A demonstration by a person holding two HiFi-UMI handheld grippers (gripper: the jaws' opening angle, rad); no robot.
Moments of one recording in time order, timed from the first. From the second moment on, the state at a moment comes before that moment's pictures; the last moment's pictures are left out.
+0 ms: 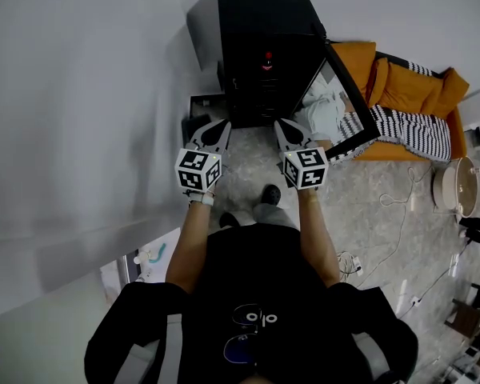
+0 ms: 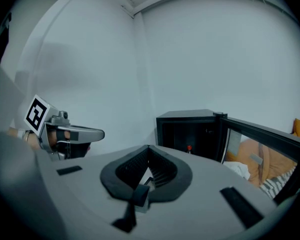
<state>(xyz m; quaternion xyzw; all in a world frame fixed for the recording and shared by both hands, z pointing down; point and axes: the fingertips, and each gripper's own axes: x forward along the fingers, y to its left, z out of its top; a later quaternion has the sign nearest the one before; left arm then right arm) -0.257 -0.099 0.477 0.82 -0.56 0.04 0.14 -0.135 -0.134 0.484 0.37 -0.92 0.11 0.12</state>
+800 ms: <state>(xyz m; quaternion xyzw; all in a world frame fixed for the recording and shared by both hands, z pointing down) -0.247 -0.107 0.480 0.83 -0.54 0.05 0.14 -0.134 -0.137 0.487 0.36 -0.92 0.10 0.14</state>
